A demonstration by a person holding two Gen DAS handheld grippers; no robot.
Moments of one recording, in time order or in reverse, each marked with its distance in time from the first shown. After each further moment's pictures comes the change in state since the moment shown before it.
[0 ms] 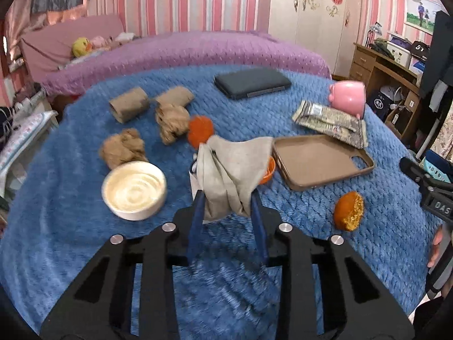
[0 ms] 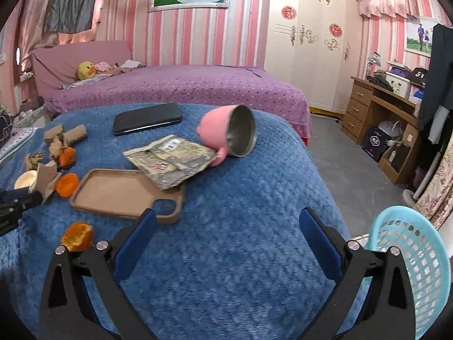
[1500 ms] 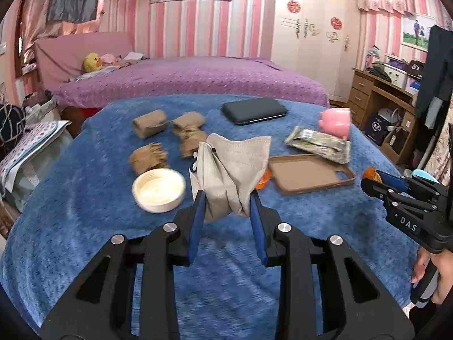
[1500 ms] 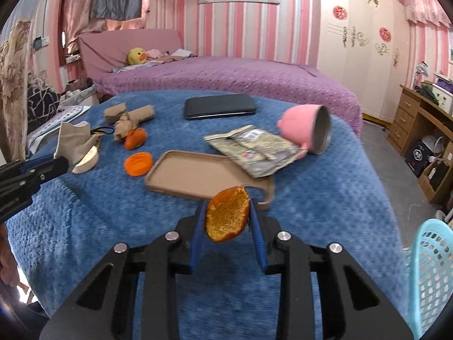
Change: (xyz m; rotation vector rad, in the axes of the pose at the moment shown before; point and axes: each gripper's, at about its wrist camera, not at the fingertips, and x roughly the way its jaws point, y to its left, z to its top) left arm -0.044 0.001 -0.014 -0.037 -0.128 -0.009; right arm -0.013 0.043 -0.006 -0.106 0.032 0.199
